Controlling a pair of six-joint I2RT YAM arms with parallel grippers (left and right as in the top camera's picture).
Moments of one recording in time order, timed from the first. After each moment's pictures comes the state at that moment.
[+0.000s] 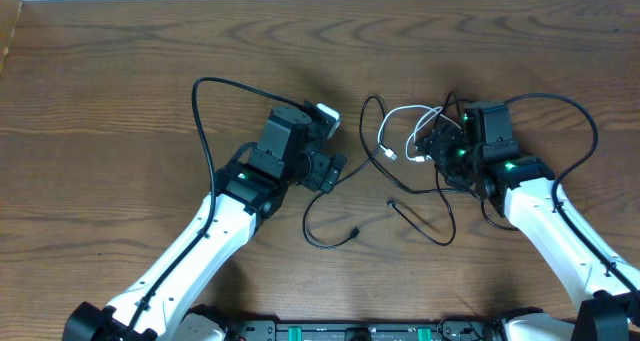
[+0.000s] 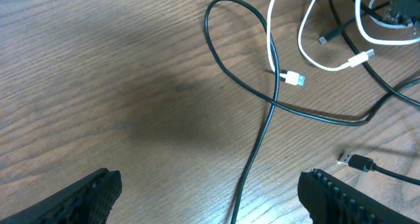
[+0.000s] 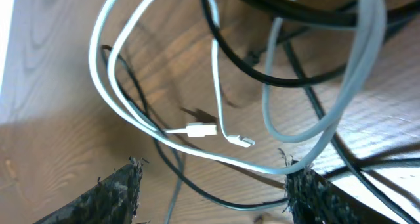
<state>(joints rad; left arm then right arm) -0.49 1.35 0.89 -0.37 0.10 0.03 0.22 1.42 0.82 -0.36 -0.21 1.01</state>
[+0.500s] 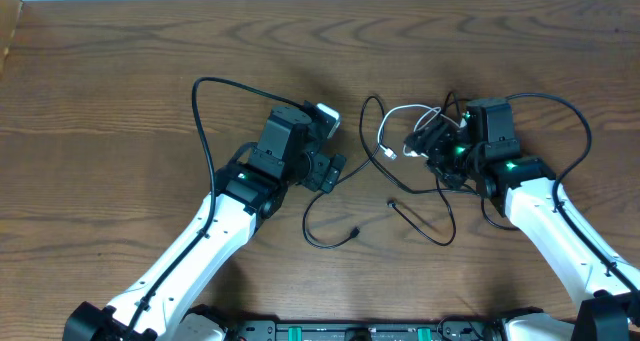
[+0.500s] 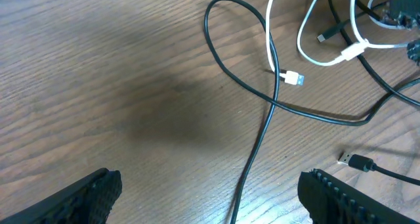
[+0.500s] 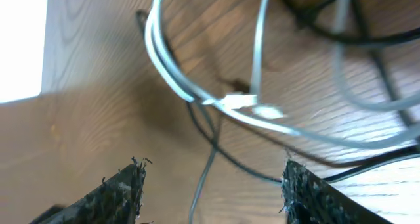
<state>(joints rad) -0.49 1.35 0.89 -0.37 0.10 0.03 0.22 1.42 0.82 -0.32 -0.38 1.05</state>
